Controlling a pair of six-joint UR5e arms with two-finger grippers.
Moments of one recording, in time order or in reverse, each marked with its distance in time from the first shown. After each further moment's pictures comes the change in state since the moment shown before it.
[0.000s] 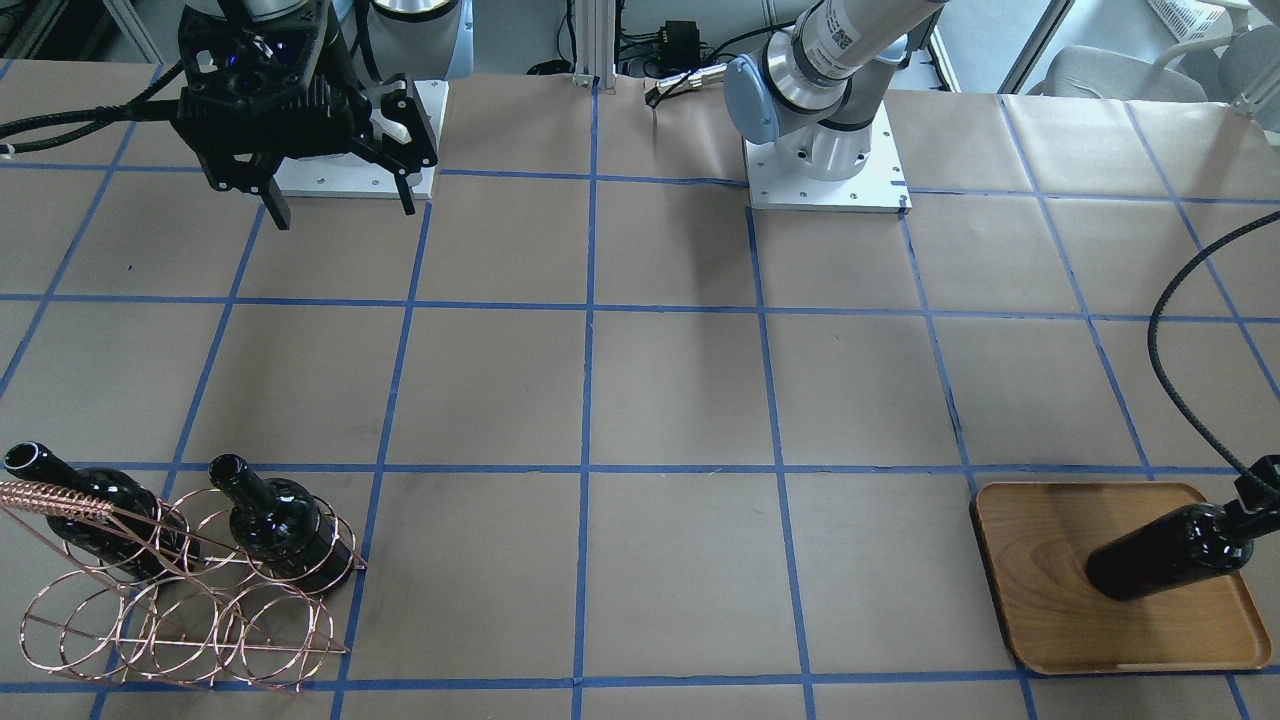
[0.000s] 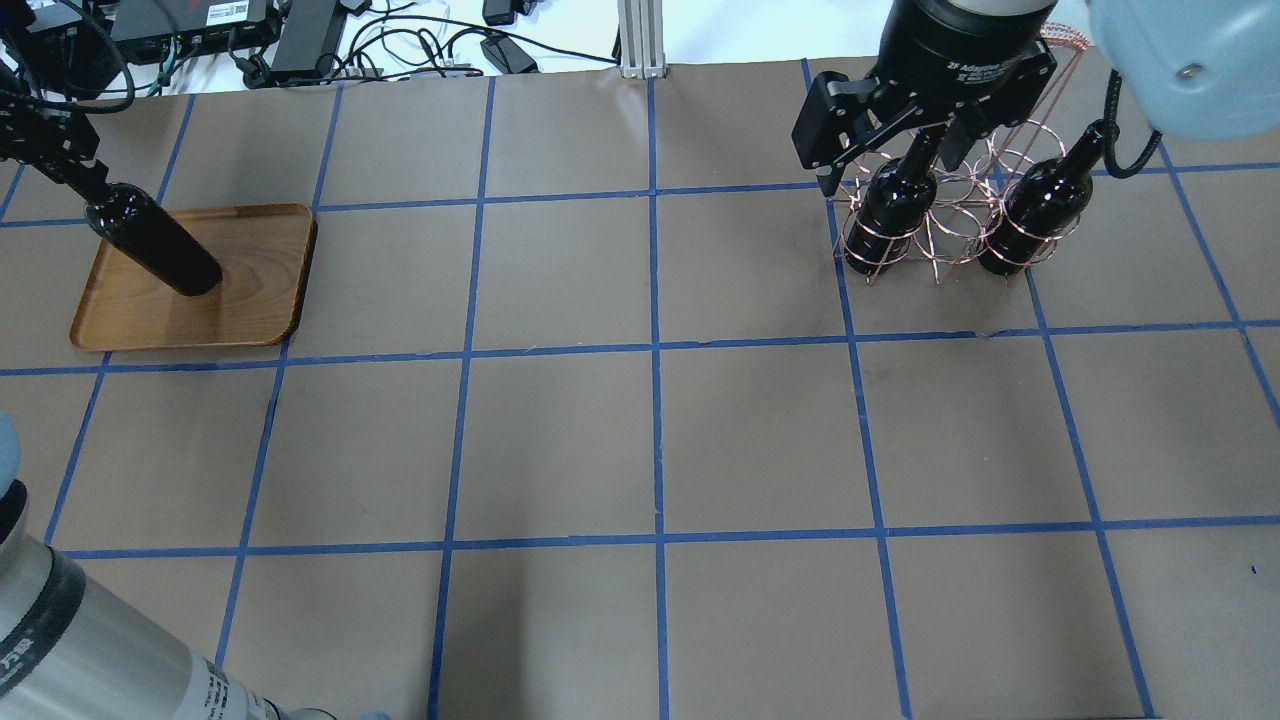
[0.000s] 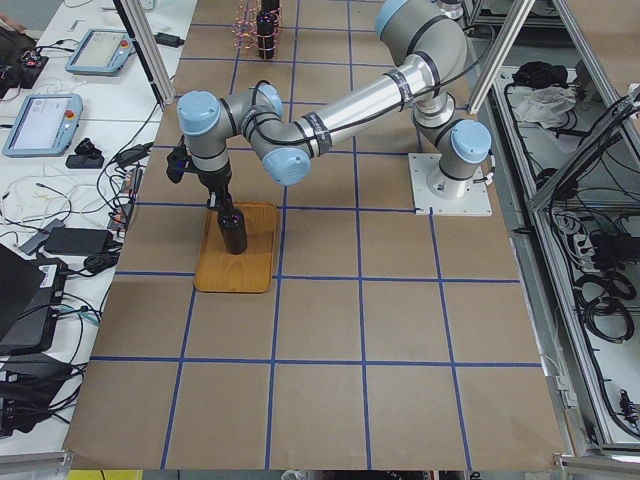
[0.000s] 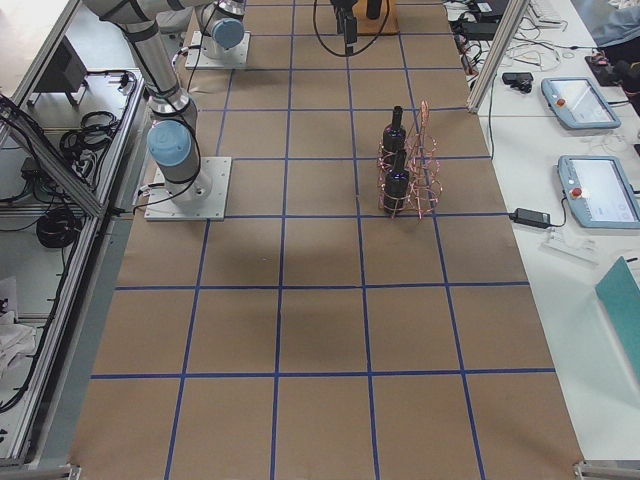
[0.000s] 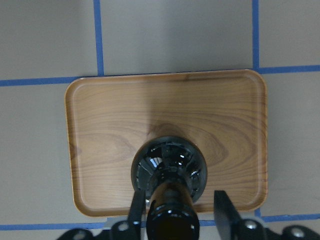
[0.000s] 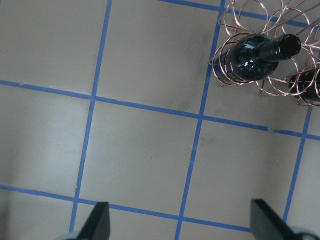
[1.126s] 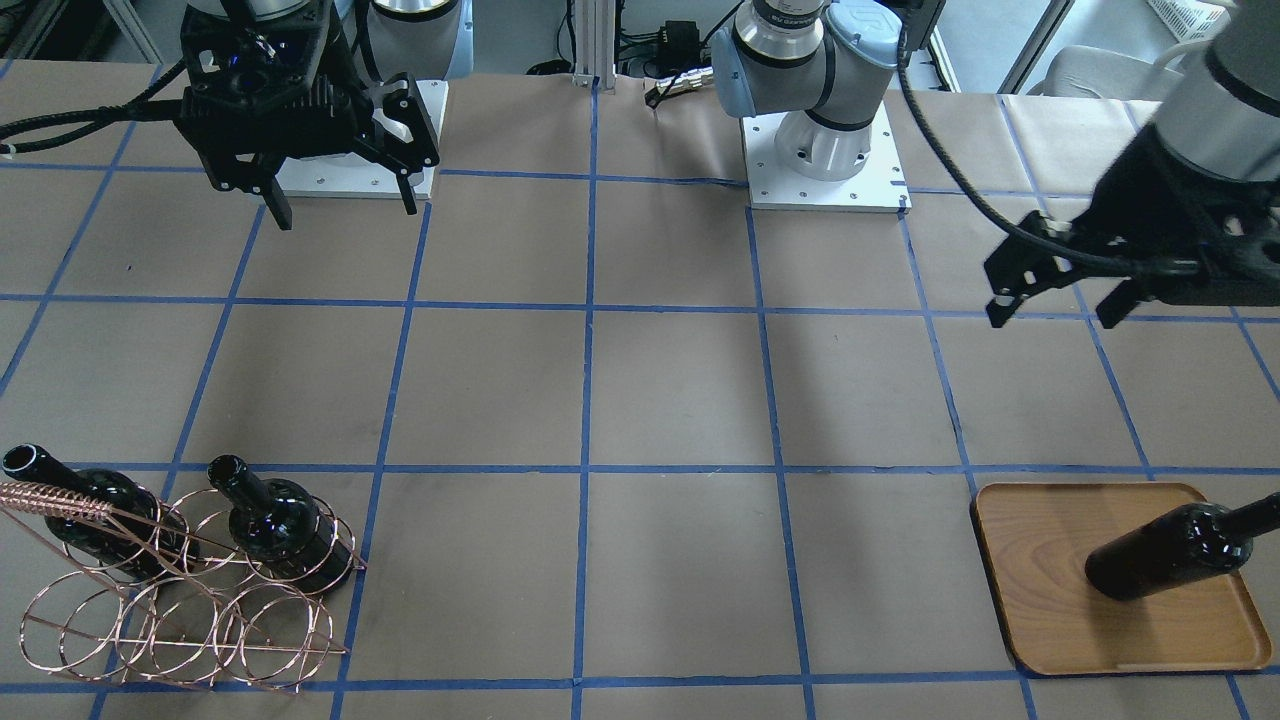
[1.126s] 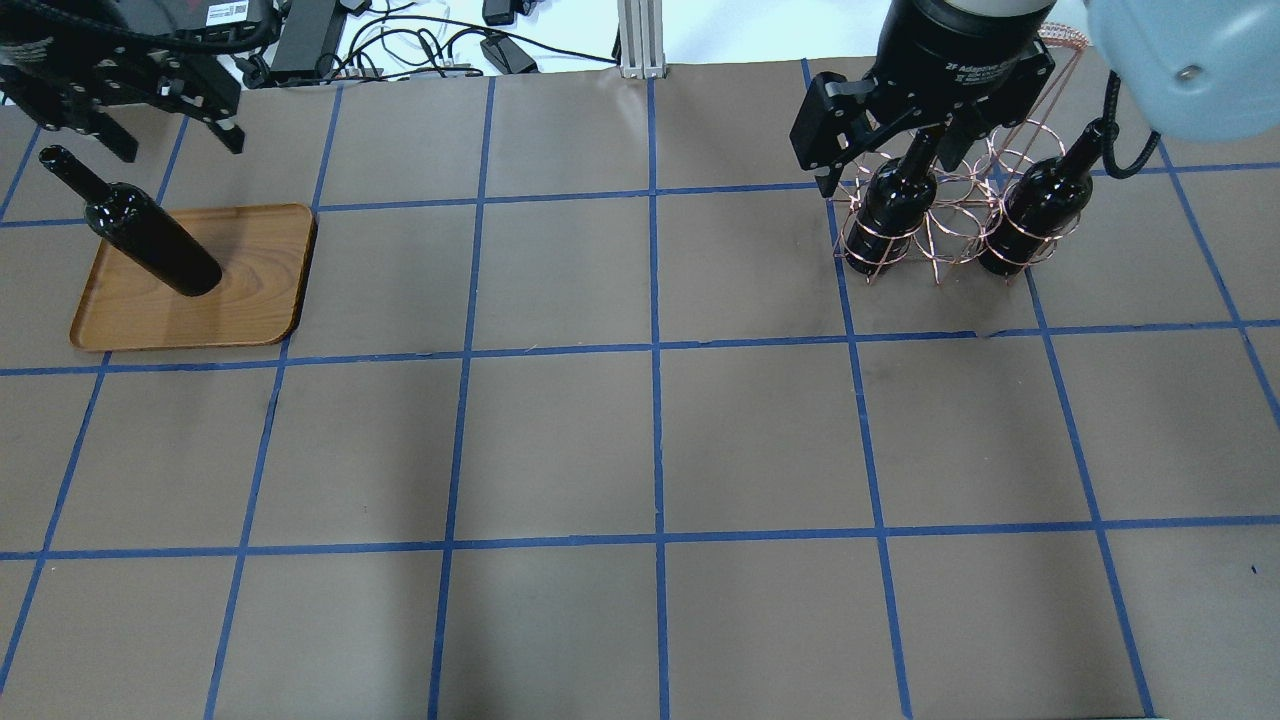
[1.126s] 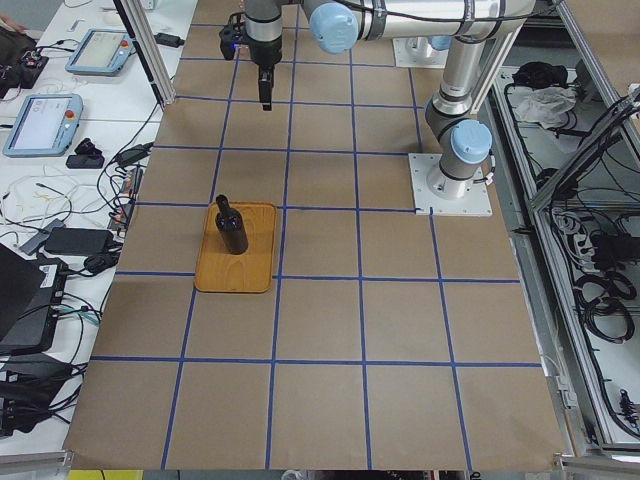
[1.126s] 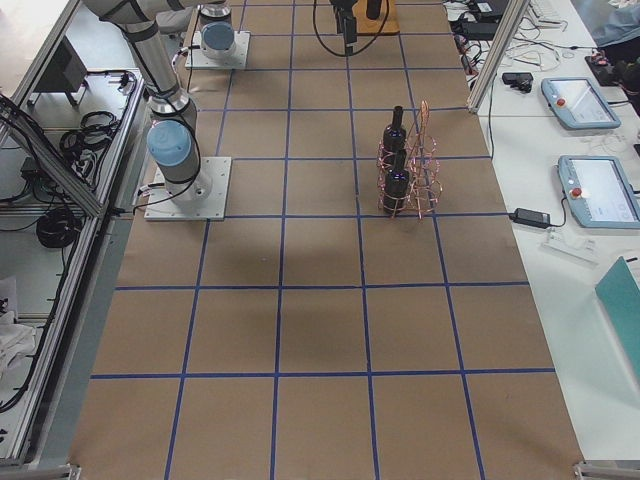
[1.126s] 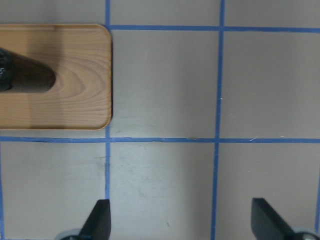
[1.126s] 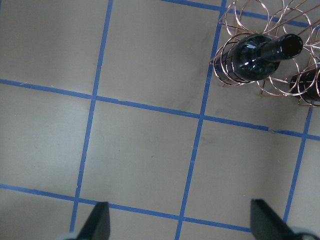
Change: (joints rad) left arm -0.353 0.399 -0.181 -0.217 0.005 -0.406; right arm 0.003 0.000 0.000 0.000 0.000 0.000
